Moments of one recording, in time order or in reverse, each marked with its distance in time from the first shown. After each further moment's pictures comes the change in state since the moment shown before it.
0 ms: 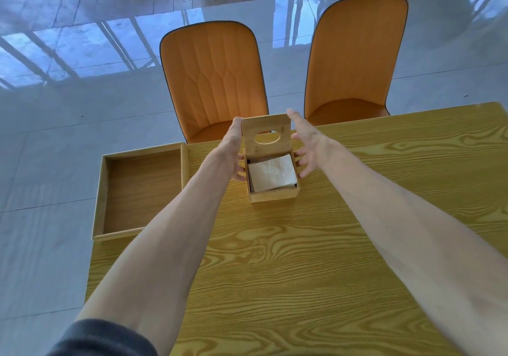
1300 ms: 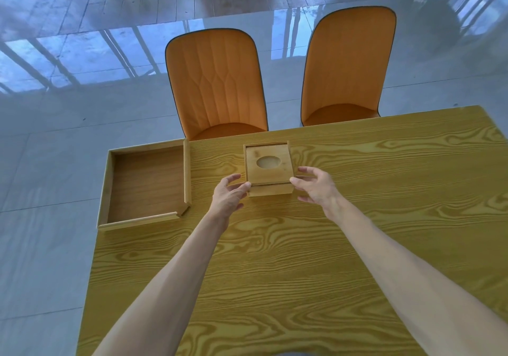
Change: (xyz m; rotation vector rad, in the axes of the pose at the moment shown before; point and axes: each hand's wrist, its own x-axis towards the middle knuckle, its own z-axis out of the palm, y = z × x) left_hand 0.001 -0.137 -0.029 -0.024 -0.008 0.310; right_hand -0.011 0.133 -0.020 0.052 0.083 -0.365
